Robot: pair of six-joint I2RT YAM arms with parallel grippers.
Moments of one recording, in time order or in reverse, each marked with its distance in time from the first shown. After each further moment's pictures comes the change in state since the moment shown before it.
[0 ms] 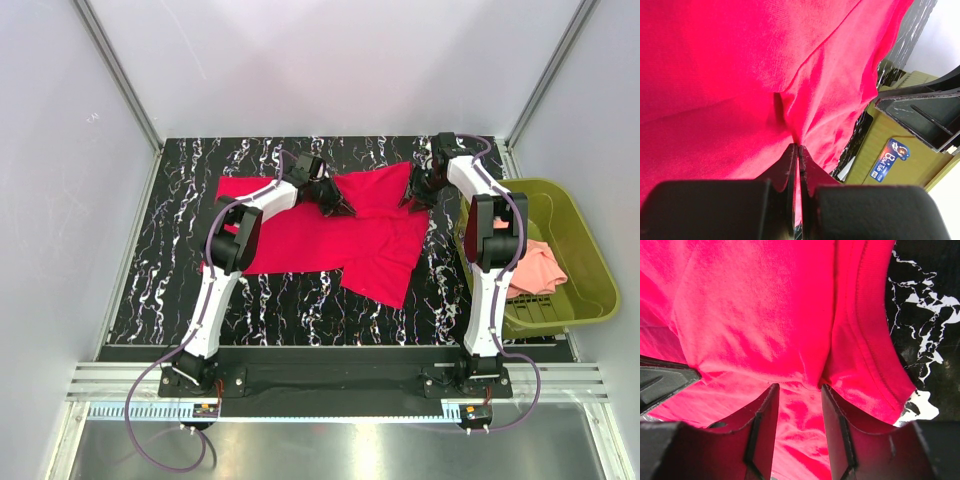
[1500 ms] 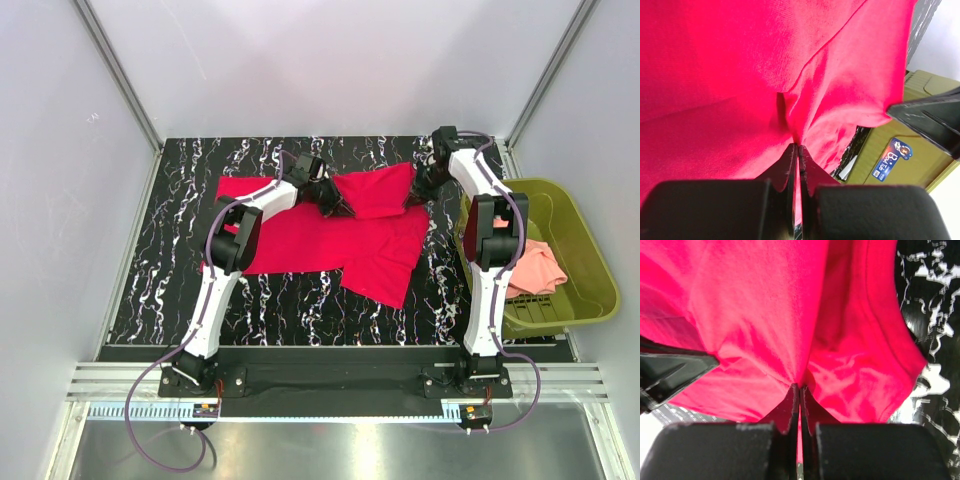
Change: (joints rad) left arm 0.000 0.000 0.000 -0.014 0.000 0.009; right arm -0.004 0.019 0.096 -0.130 -0.025 0.035
